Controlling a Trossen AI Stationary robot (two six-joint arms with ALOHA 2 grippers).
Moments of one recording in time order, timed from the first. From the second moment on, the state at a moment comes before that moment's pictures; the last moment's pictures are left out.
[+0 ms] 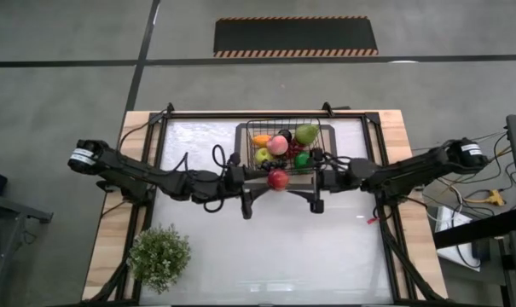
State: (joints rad) left arm -0.23 1.42 0.96 0.41 -0.47 -0.14; right arm 0.09 1.20 0.48 0.87 0.03 -0.33
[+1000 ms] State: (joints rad) left arm -0.27 1.58 0.92 0.17 -0.41 -0.21; right arm 0.19 1.08 0.67 -0.70 0.25 0.69
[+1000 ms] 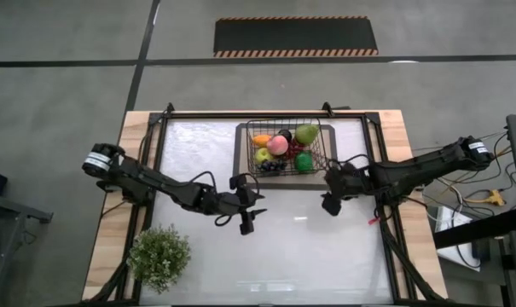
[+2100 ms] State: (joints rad) left arm -0.26 1.54 0.92 0.25 -0.43 0.05; right arm 0.18 1.25 0.76 -1.26 -0.13 0.91
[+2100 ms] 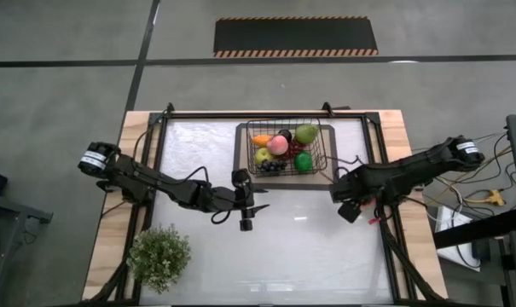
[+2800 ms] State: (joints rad) left arm -0.26 1.54 0.92 0.27 -0.43 0.10; right arm 0.09 1.61 0.89 -1.51 -0.06 0.61
